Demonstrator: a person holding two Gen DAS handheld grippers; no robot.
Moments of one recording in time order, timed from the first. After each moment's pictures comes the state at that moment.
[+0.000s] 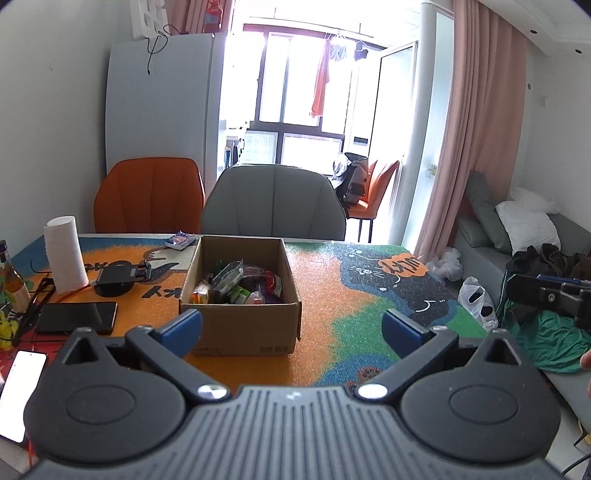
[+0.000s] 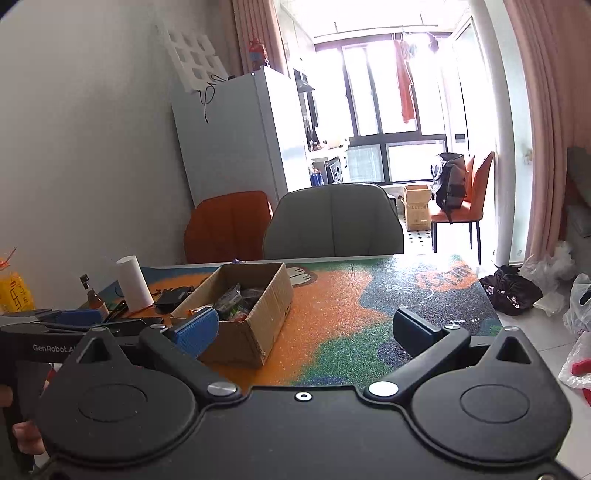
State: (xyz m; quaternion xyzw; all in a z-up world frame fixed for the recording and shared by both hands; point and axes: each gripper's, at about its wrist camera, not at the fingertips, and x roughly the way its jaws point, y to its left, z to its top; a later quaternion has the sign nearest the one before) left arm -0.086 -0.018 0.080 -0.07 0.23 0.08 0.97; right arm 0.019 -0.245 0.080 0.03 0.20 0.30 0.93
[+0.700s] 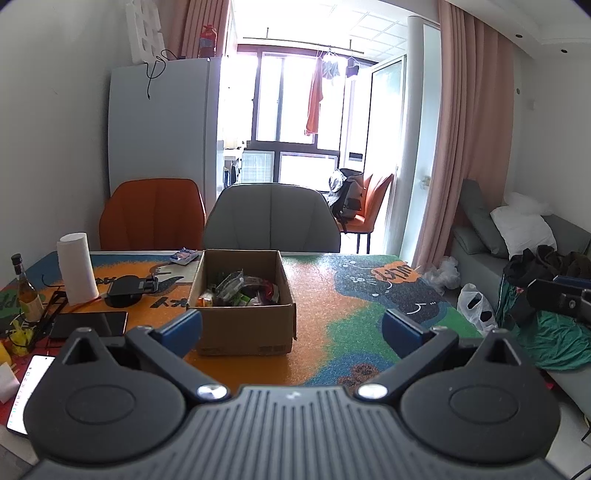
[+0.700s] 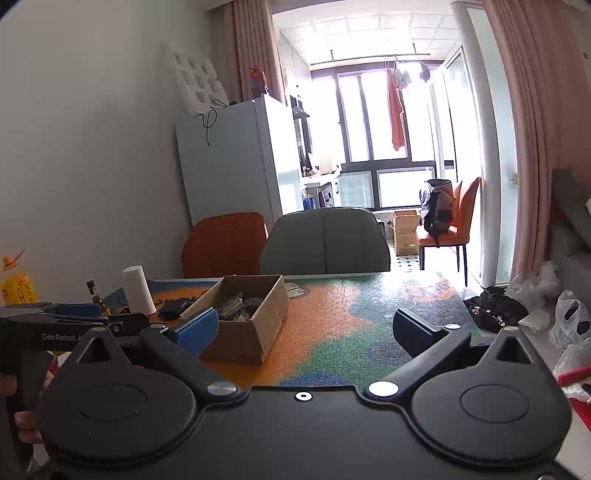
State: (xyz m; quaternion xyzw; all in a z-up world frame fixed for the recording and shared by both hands) left arm -0.125 -0.032 0.085 -0.05 0.20 0.08 0.98; right arm -0.037 -0.264 0.085 0.02 0.16 0.28 0.95
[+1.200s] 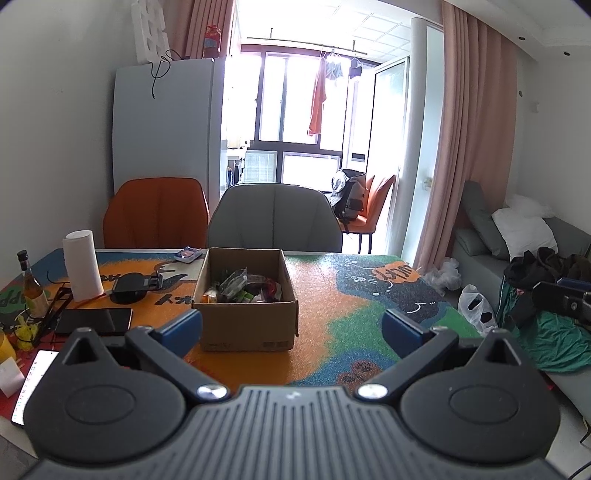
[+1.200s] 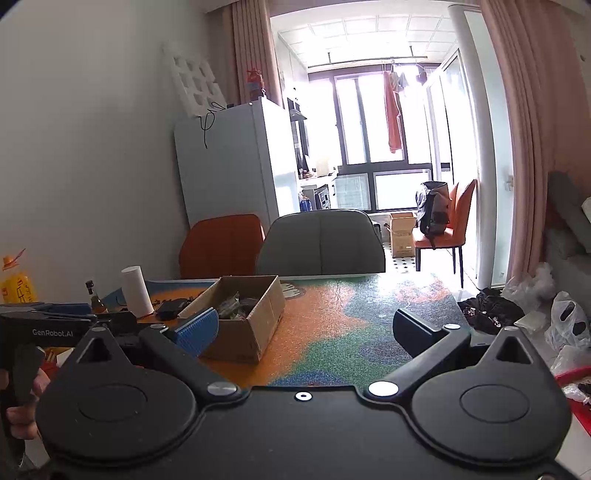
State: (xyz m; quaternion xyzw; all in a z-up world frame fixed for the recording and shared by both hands) left arm -0.135 -0.032 0.087 -0.05 0.20 0.08 0.98; right arm -0.042 -0.266 0.084 0.02 0.15 0.27 0.95
